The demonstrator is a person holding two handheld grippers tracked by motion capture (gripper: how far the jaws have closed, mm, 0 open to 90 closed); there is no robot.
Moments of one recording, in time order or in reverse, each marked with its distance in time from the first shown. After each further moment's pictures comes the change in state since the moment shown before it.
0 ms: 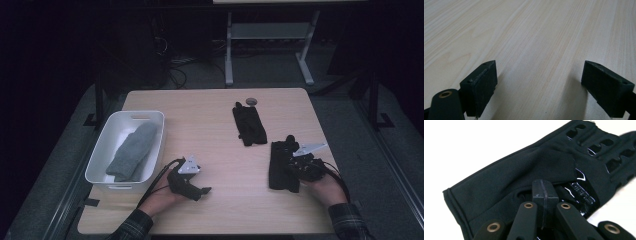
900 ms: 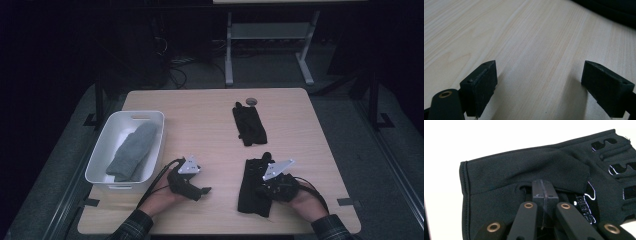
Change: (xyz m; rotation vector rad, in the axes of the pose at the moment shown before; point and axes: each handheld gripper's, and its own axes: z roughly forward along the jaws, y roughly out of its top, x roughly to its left) left arm 0.000 0.000 0.000 0.001 -0.001 0.001; right arm 0.090 0.014 0.013 0.027 0.240 -0.238
